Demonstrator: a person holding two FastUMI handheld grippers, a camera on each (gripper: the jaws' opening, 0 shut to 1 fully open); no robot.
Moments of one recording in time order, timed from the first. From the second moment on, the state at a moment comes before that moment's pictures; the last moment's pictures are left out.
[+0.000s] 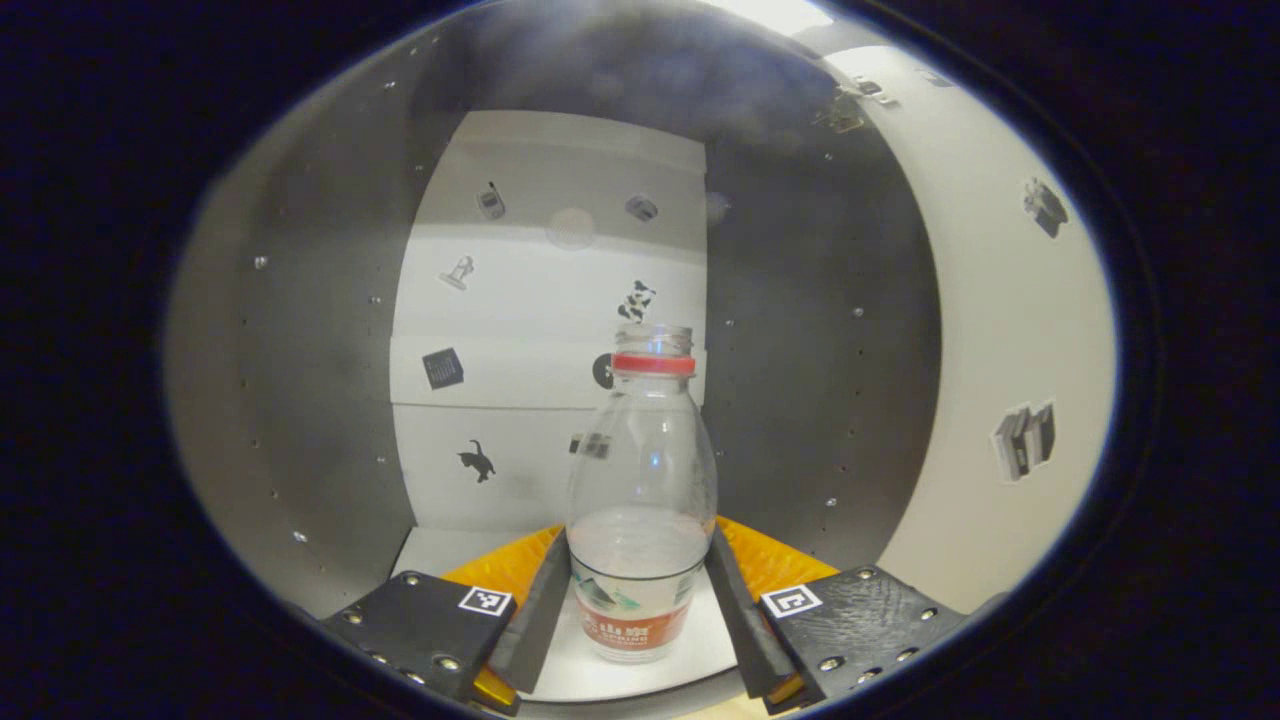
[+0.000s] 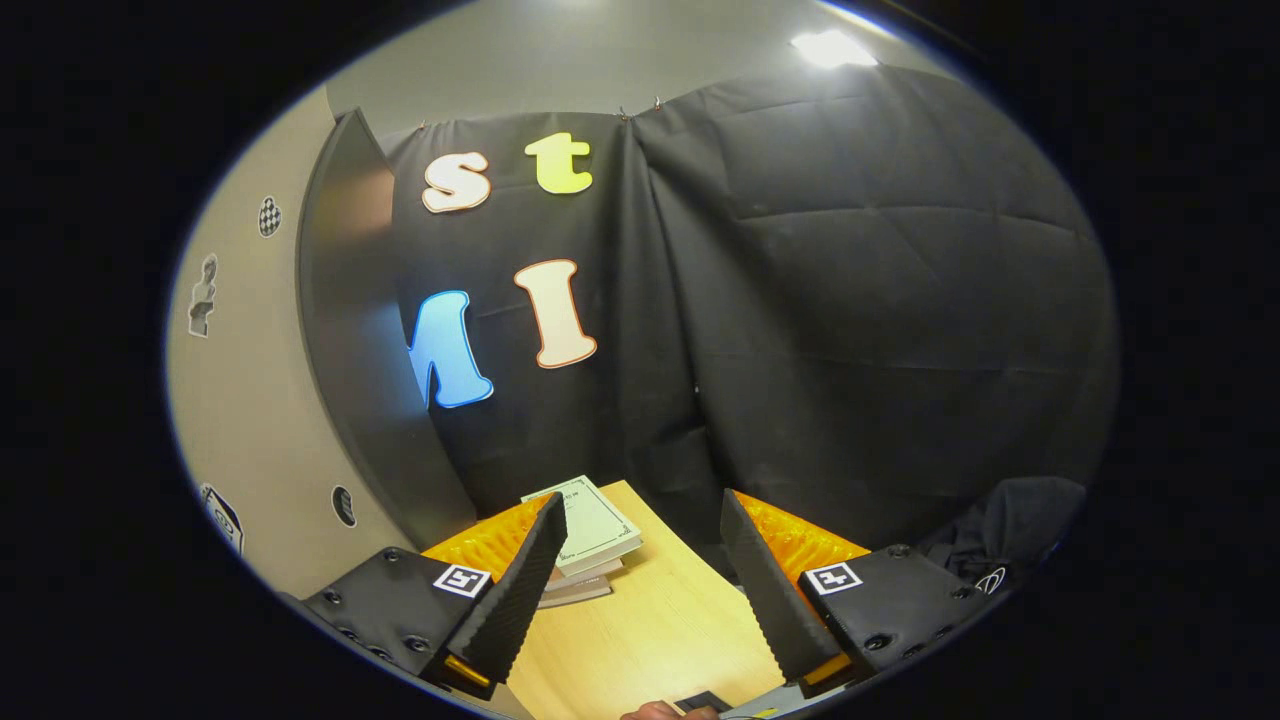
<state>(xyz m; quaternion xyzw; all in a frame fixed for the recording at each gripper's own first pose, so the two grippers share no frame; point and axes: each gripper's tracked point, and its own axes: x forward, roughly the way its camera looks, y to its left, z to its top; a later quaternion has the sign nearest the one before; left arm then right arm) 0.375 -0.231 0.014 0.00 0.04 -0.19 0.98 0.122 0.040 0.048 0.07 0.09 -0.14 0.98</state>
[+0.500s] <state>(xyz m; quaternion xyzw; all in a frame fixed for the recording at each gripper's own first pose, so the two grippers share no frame) 0.294 -0.182 0.036 -0.01 0.02 -0.19 0.98 0.118 0.051 0.051 0.08 0.08 -0.12 0.99</state>
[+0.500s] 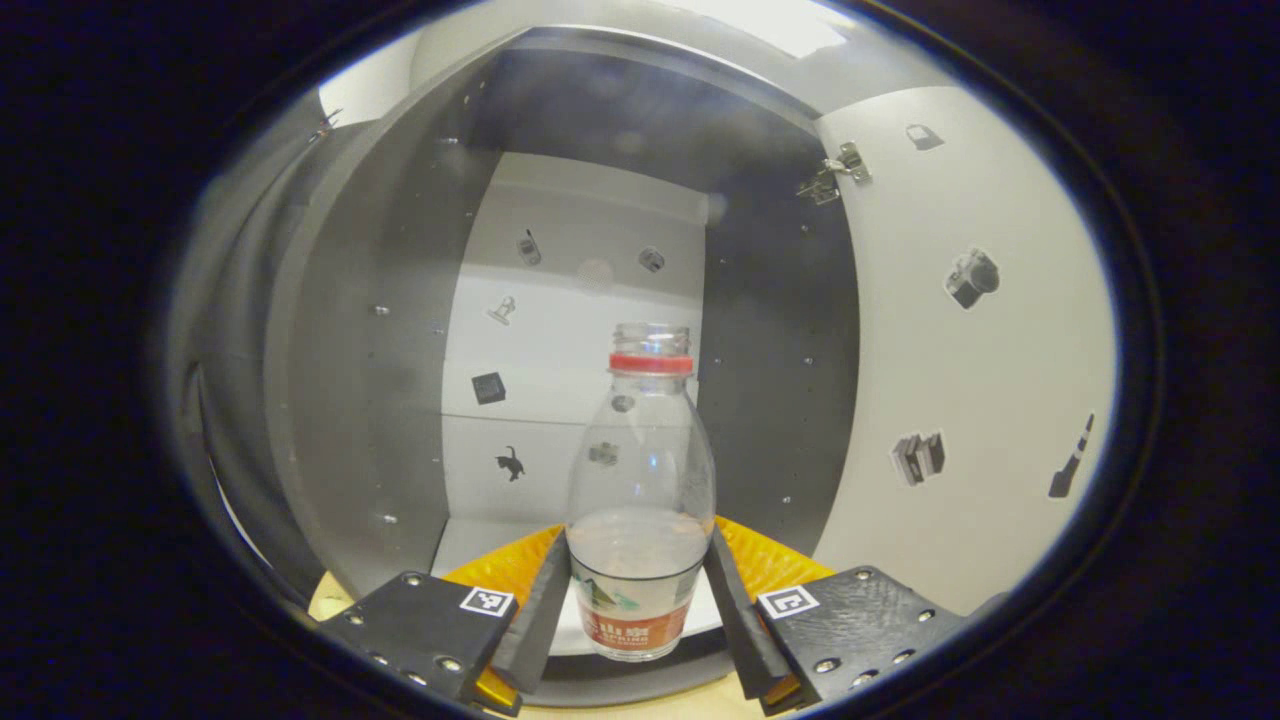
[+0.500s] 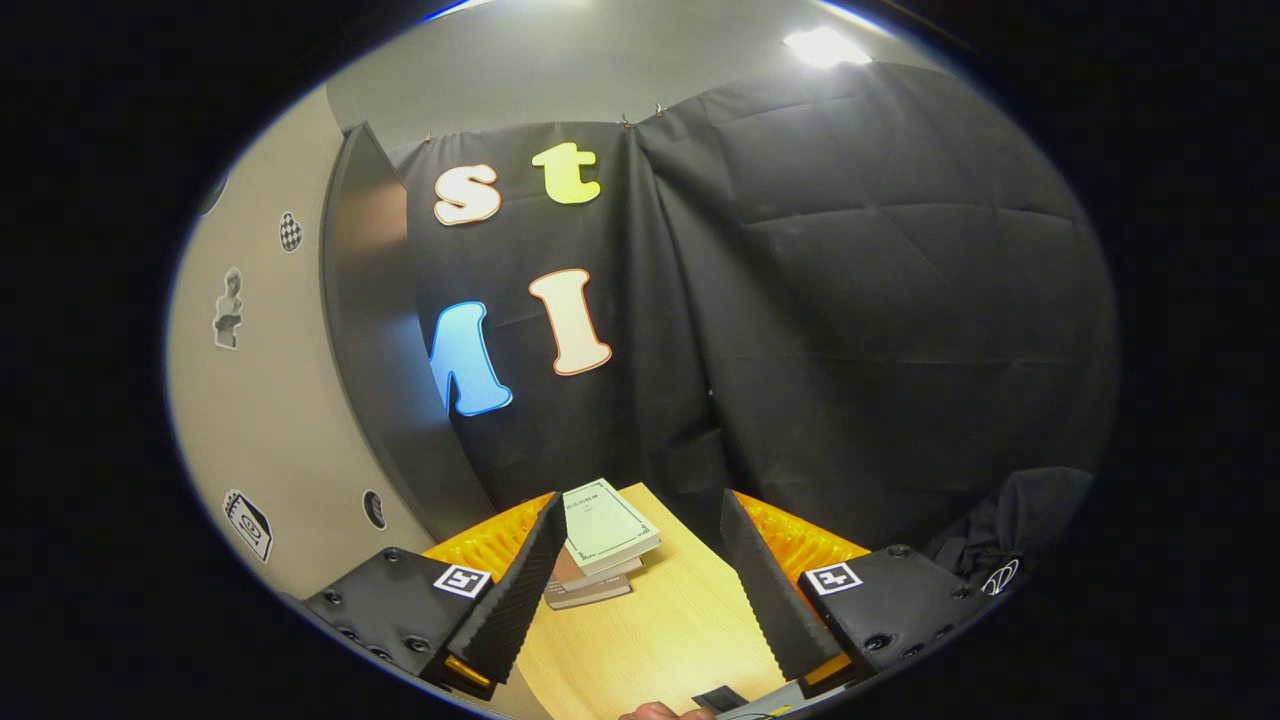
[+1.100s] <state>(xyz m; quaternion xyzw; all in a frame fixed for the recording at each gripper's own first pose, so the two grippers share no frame) 0.184 -0.073 0.003 0.01 0.04 -0.14 0.99 0.111 0.063 0.059 0.09 0.07 -0.10 0.99</state>
